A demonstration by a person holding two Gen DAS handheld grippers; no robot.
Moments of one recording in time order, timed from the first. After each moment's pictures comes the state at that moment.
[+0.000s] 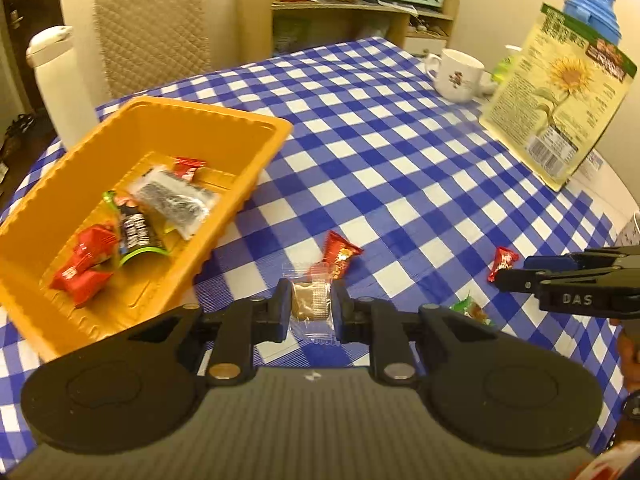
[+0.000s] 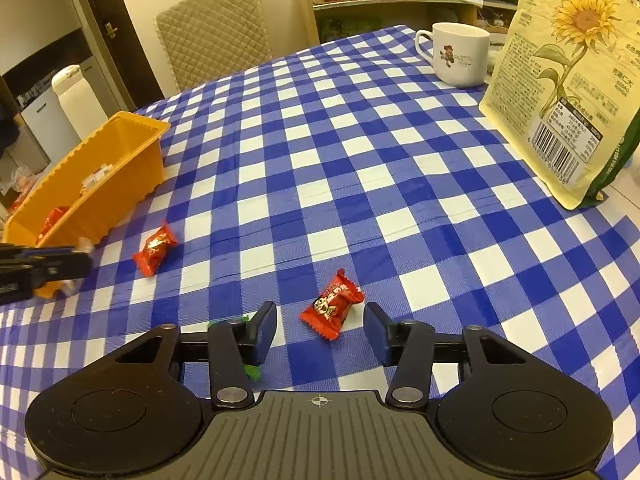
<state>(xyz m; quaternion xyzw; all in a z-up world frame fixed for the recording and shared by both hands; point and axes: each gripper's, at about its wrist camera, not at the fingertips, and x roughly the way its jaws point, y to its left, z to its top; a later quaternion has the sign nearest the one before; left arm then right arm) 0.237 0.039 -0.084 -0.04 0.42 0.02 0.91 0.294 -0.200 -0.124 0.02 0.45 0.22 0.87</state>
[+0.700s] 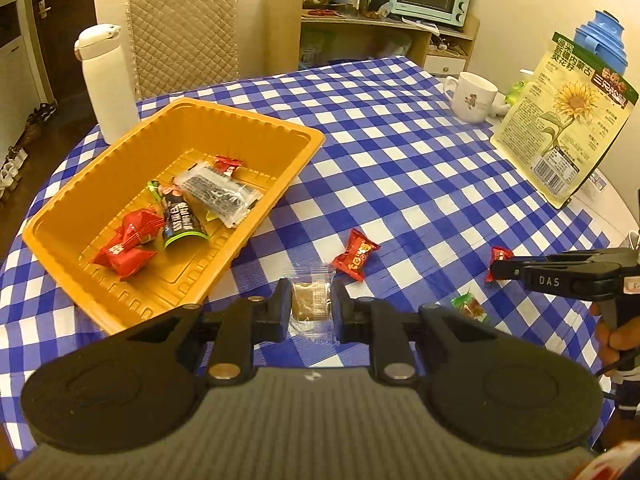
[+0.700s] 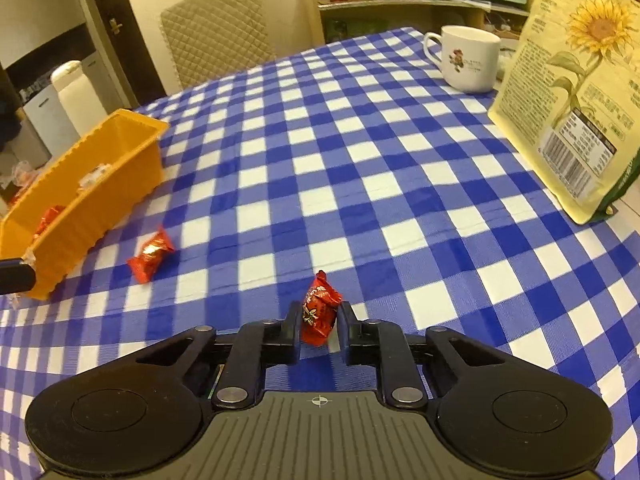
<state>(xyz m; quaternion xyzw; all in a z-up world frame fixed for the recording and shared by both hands) 0.203 0.049 -0.062 -0.06 0.41 0.05 0.91 0.303 -0.194 -0.123 0.01 0.44 0.23 0.87</state>
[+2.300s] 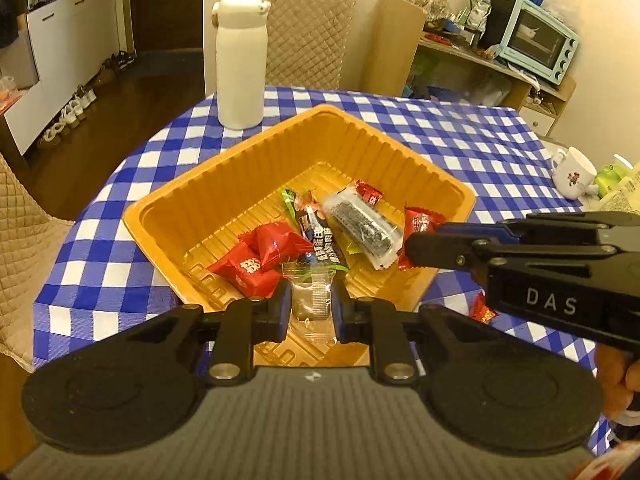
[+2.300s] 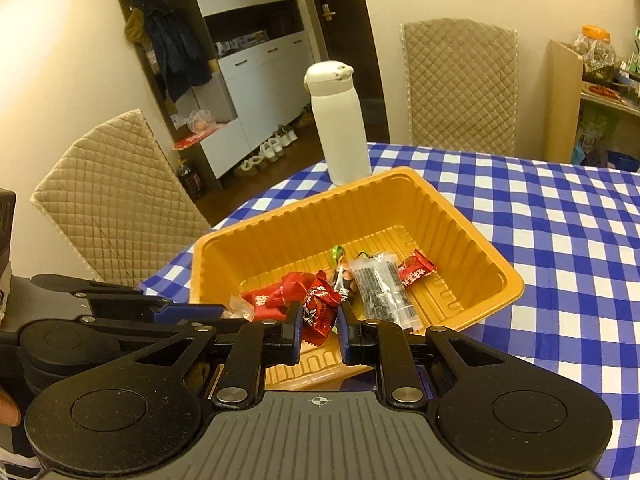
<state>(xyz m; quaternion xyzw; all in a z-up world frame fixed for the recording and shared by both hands) 0.212 0.160 -0.060 -0.15 0.40 0.16 0.89 0.320 0.030 -0.058 -0.06 0.37 0.50 0.78</state>
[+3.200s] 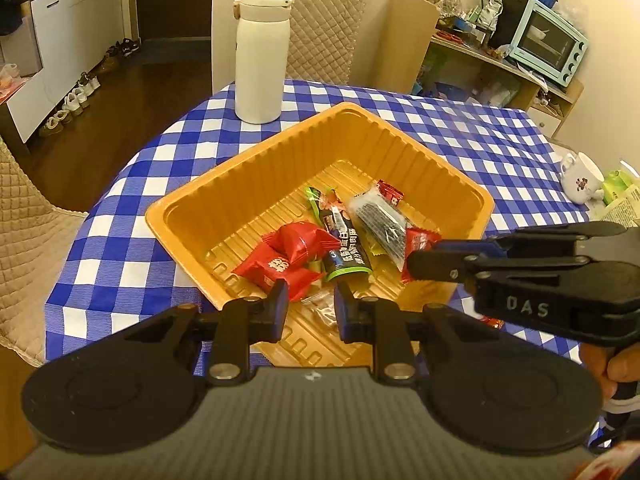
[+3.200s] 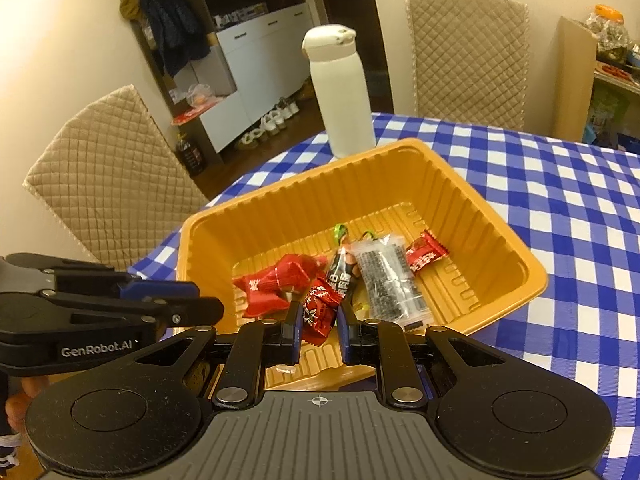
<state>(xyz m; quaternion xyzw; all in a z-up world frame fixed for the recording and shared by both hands) 0.207 0.184 -0.056 -0.16 0.41 0.17 0.88 0.331 0.057 -0.075 -0.08 0.40 0.50 0.76</state>
